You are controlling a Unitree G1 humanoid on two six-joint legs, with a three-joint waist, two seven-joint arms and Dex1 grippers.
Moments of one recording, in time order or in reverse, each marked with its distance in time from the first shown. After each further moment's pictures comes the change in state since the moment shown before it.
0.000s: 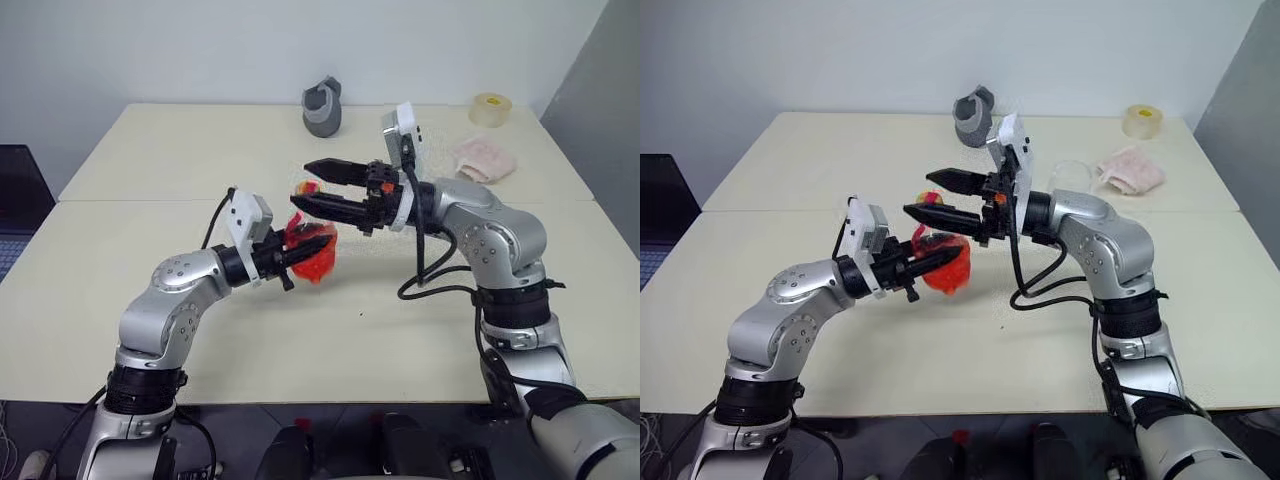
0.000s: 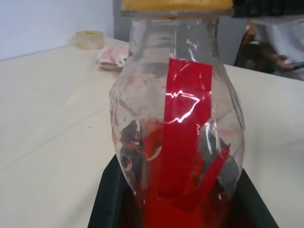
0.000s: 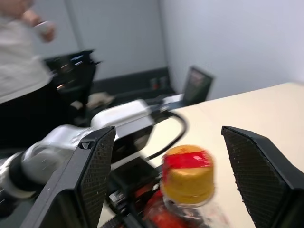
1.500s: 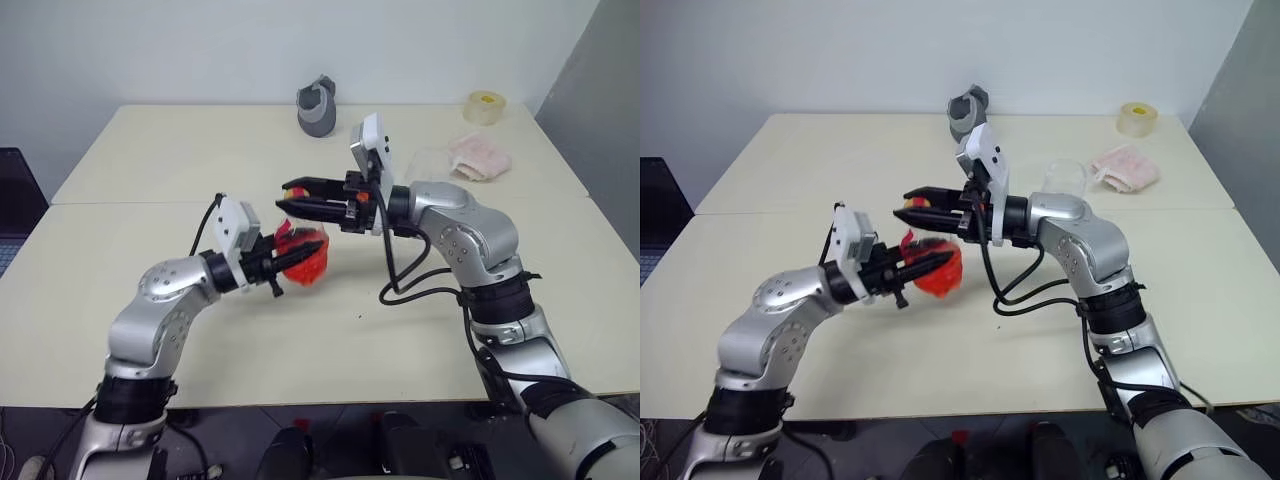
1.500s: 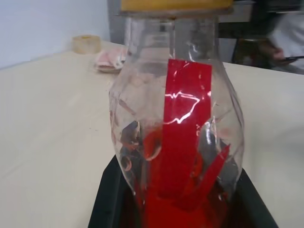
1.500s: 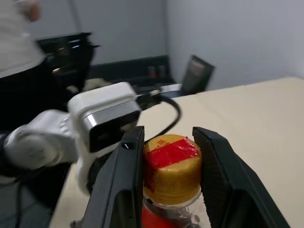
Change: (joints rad) left arm 0.138 0.057 0.045 -0.135 -0.074 -0.009 -0.068; right arm -0.102 -0.059 0.164 0.183 -0.004 -0.123 0.323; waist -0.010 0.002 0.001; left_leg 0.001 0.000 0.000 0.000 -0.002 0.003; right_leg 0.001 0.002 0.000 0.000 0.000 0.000
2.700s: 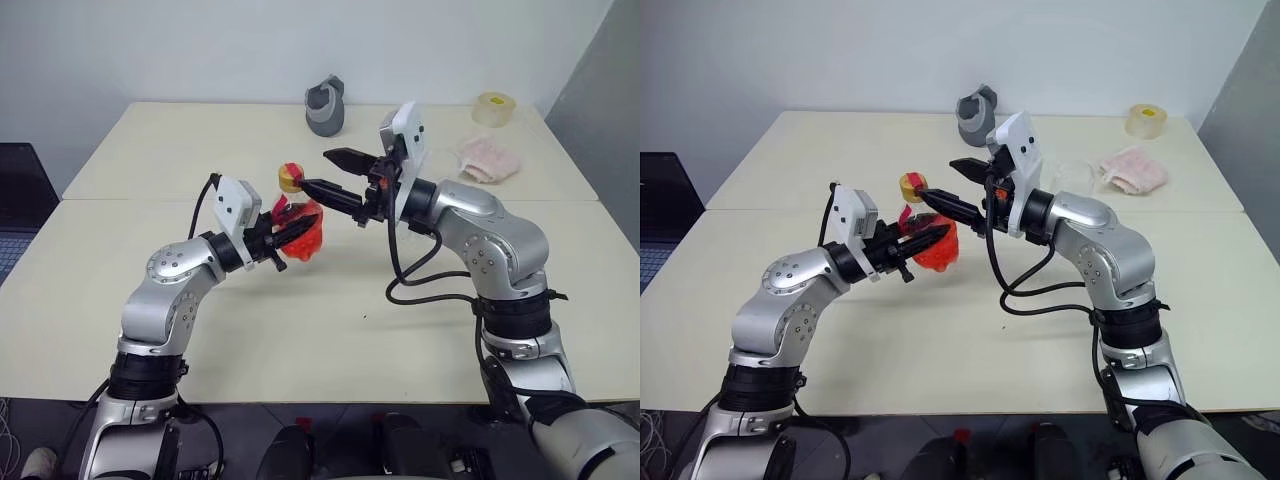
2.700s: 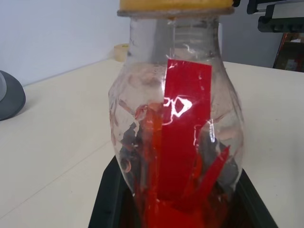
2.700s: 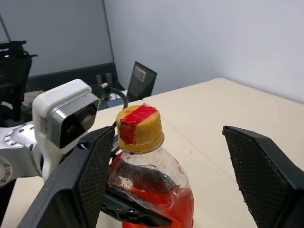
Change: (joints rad) left arm -0.180 -0.065 -0.030 0.235 0.135 -0.126 0.102; right arm 0.124 0.014 -0.119 -0.256 -0.043 0.135 -0.456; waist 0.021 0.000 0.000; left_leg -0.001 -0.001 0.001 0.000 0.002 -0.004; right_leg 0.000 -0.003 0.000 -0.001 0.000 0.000
